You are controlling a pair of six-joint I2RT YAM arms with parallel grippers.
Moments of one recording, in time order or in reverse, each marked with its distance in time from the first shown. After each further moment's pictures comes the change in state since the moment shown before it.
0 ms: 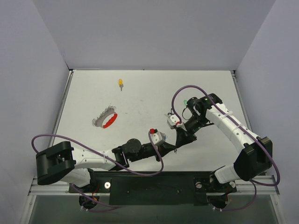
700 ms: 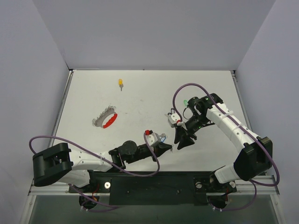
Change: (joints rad) left arm -0.002 -0.044 -0.075 0.035 -0.065 0.018; right arm -0.021 0.000 -0.005 0.011 -0.024 0.016
